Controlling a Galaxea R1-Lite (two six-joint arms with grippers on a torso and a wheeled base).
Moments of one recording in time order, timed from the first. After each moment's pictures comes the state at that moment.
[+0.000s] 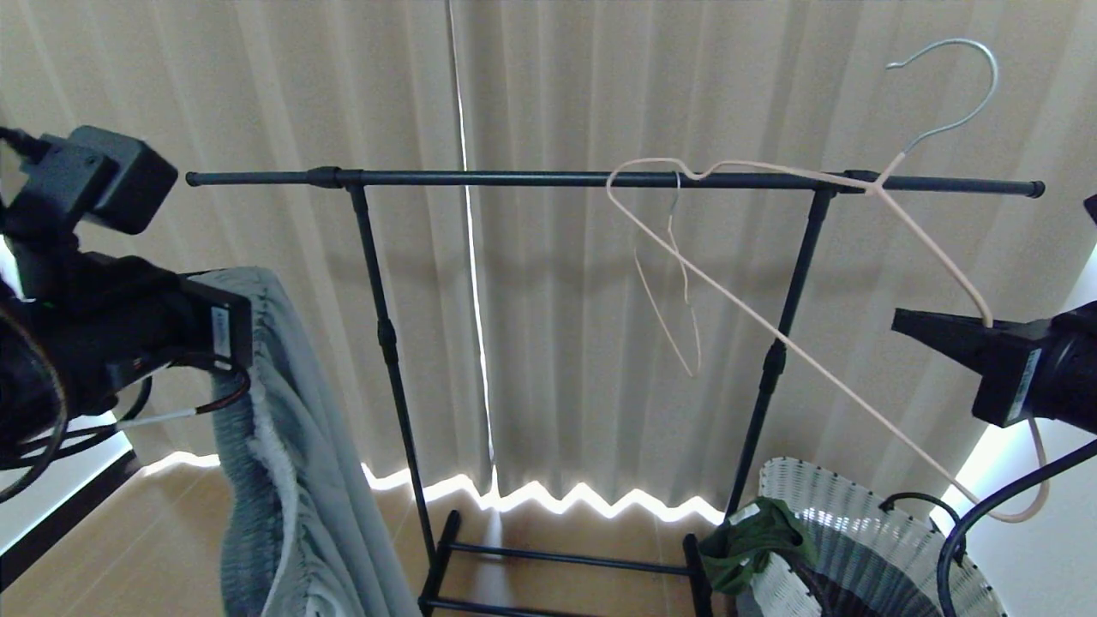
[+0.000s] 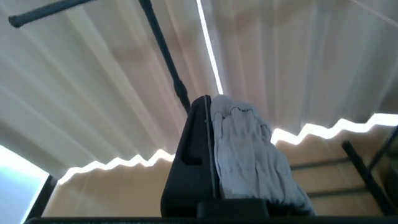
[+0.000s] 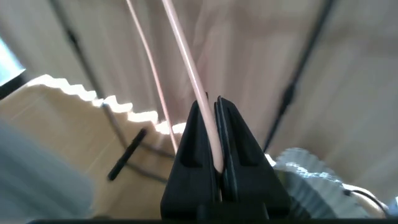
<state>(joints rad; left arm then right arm) -0.32 1.31 -0.80 -0.34 0.21 0.24 0.38 1.19 -0.72 -0.24 -0.06 0.10</state>
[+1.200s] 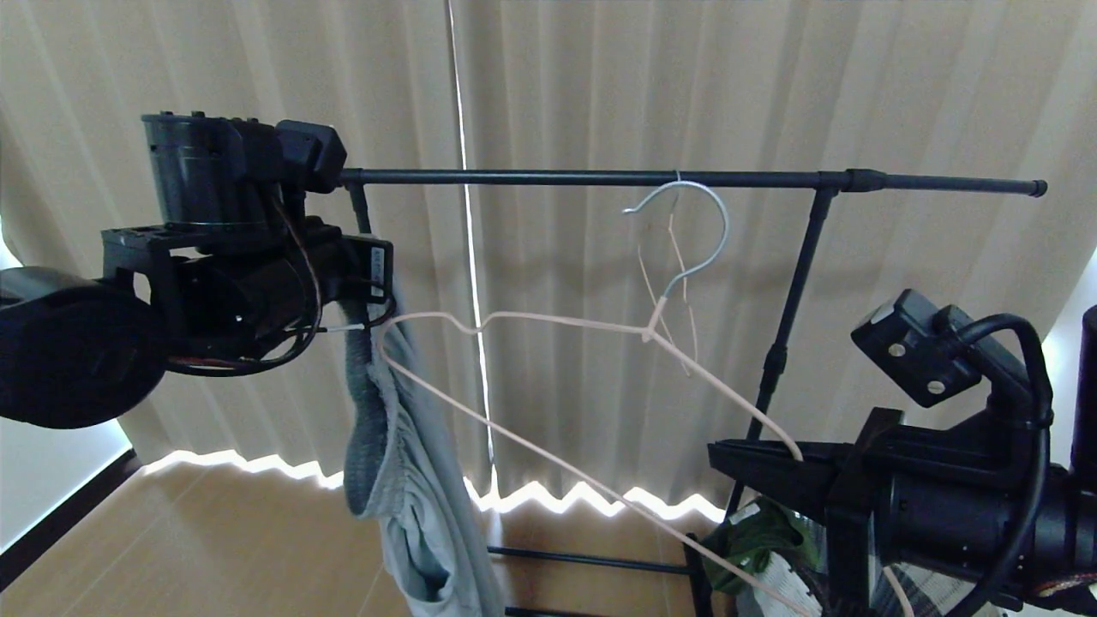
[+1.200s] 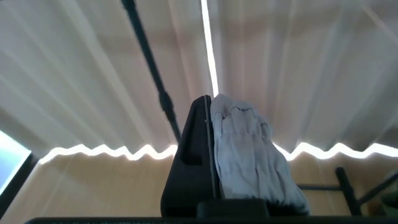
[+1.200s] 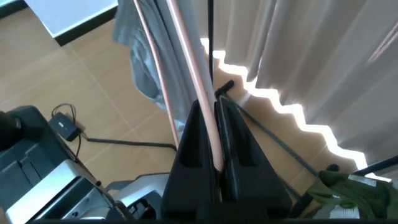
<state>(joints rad) -0.40 1.68 -1.12 -0.35 0.40 0.10 0.81 1.33 -0.69 -0.23 -0.03 0.19</state>
